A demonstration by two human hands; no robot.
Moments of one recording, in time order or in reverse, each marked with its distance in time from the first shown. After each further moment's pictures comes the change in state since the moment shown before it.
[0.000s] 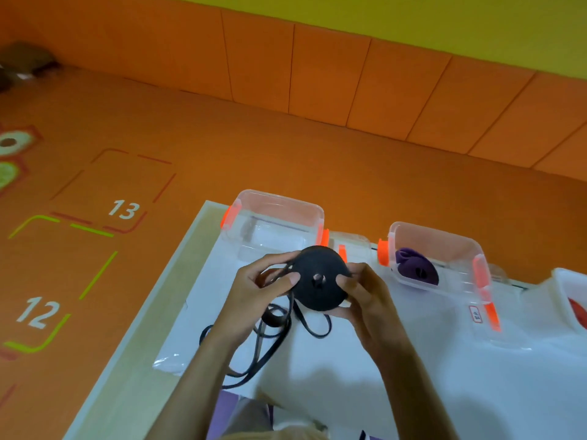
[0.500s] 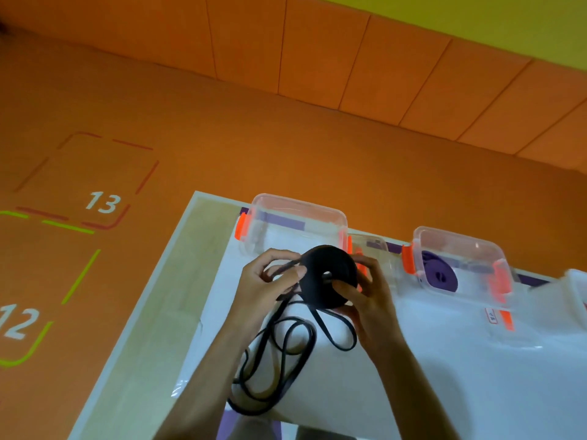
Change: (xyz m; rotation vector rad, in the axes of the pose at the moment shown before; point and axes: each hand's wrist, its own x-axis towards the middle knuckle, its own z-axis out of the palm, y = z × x) left_hand 0.070 -0.007 -0.082 -0.138 0.015 -0.101; right_hand 0.069 0.033 0.075 -0.107 0.185 -0.006
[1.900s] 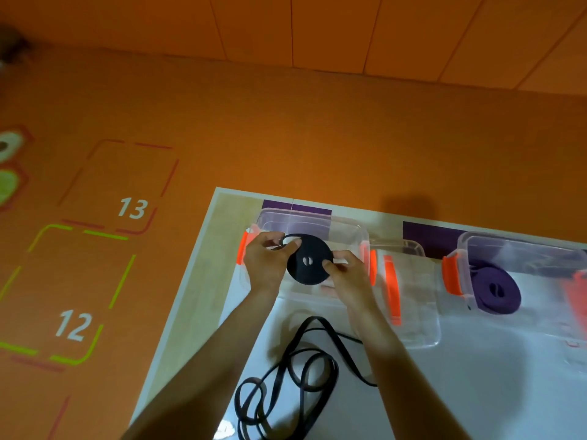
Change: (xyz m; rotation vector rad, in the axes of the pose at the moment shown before) left_hand 0.183 -0.053 -0.003 0.452 0.581 -0.100; right_hand 0.174 0.062 0.013 -0.254 0.139 0.305
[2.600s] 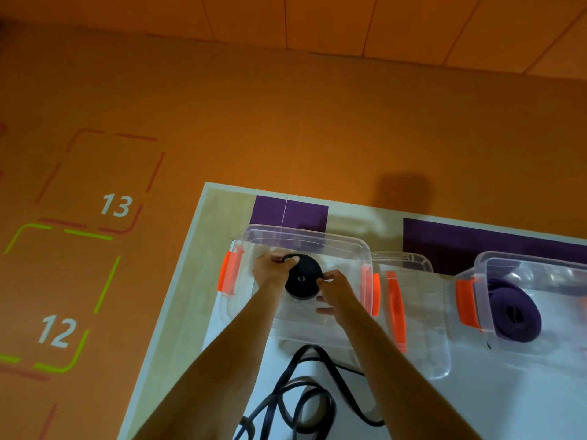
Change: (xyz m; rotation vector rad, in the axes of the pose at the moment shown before) left_hand 0.094 -0.087 0.075 0.407 -0.108 -0.238; right_hand 0.104 0.040 0.019 -0.144 -0.043 0.387
